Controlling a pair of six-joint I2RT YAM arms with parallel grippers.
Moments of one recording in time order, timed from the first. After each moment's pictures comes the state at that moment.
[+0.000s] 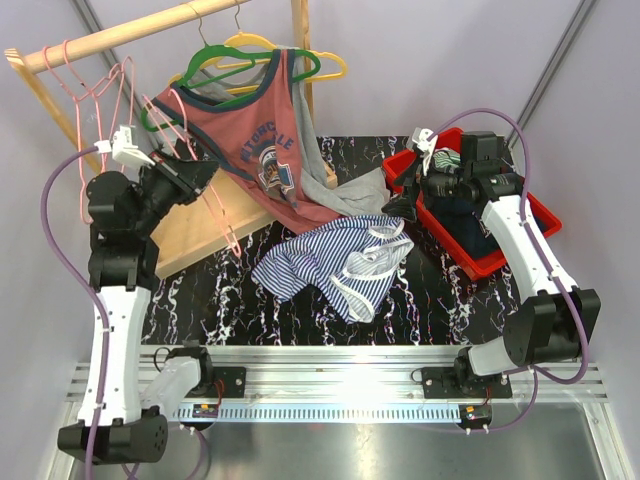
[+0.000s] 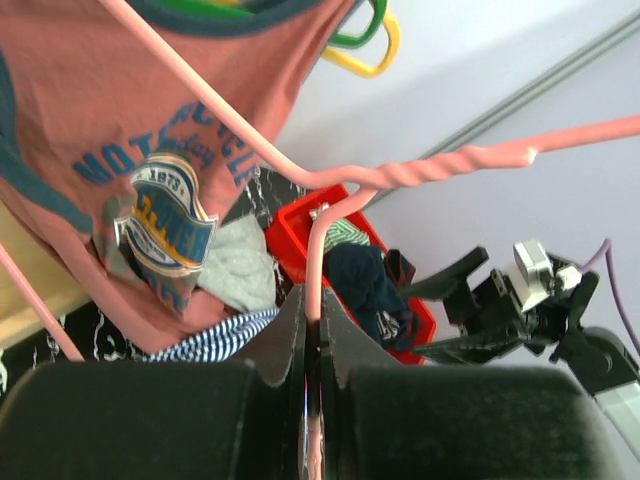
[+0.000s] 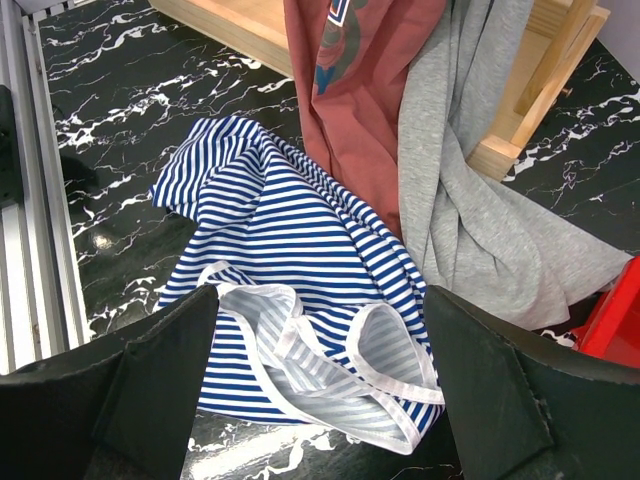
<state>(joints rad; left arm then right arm) 0.02 0.91 1.18 -0.28 0.45 -0.78 0.12 1.45 1.37 -0.56 -0.99 -0.51</state>
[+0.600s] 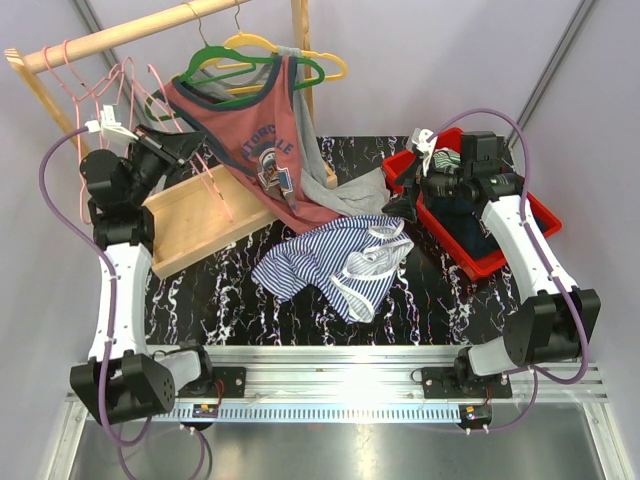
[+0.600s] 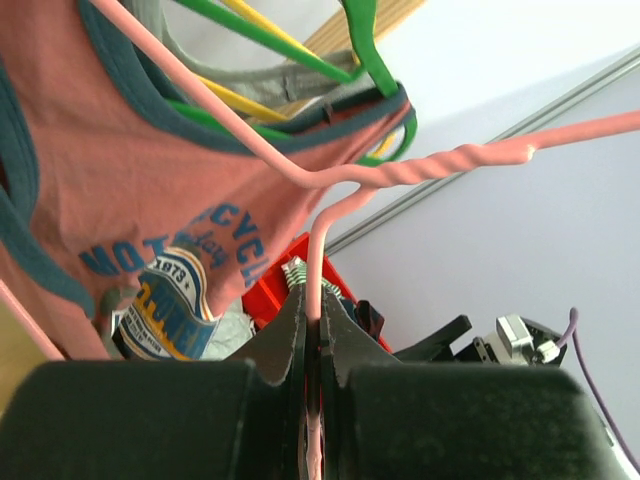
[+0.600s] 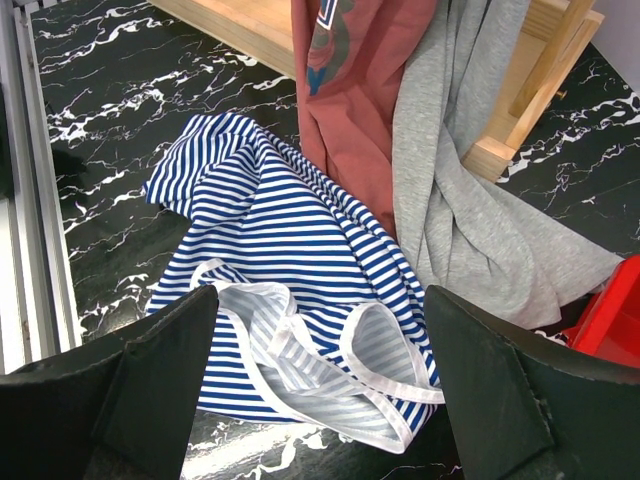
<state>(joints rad) 0.20 1.13 1.15 0.13 0.63 -0.97 0.12 1.45 1.37 -0.57 -0.98 -0.53</state>
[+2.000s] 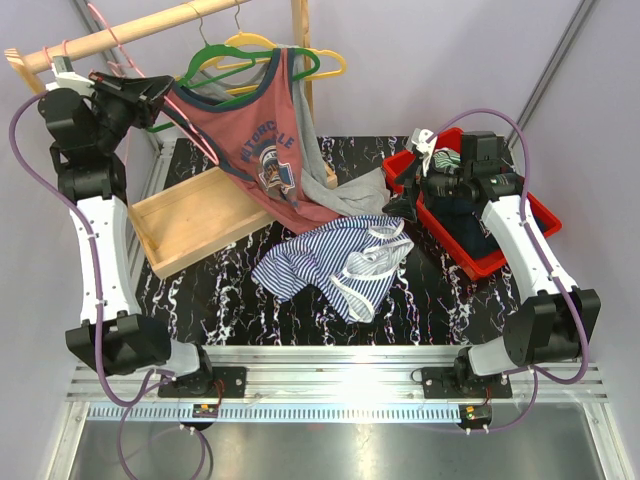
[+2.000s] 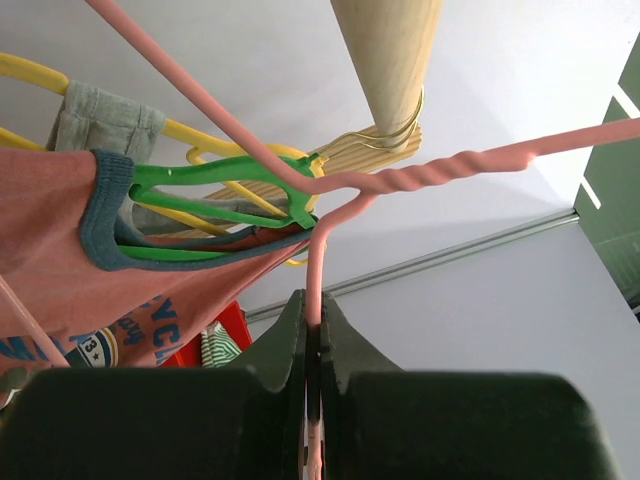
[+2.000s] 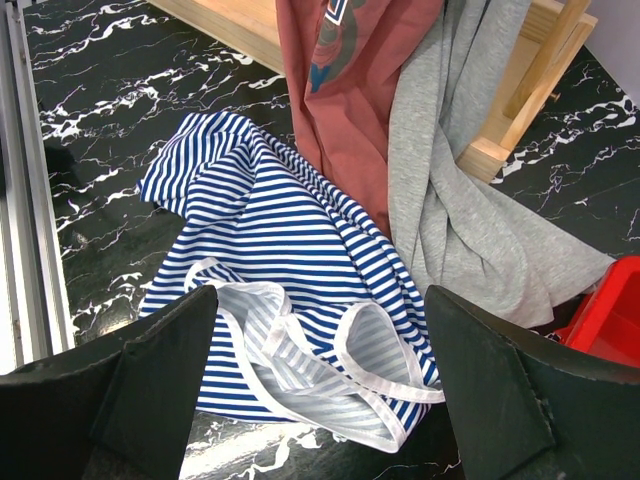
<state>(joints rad) 0.27 1.40 1.68 -0.15 0.57 -1.25 0.12 1.45 1.37 -0.56 -0.98 -0.54</state>
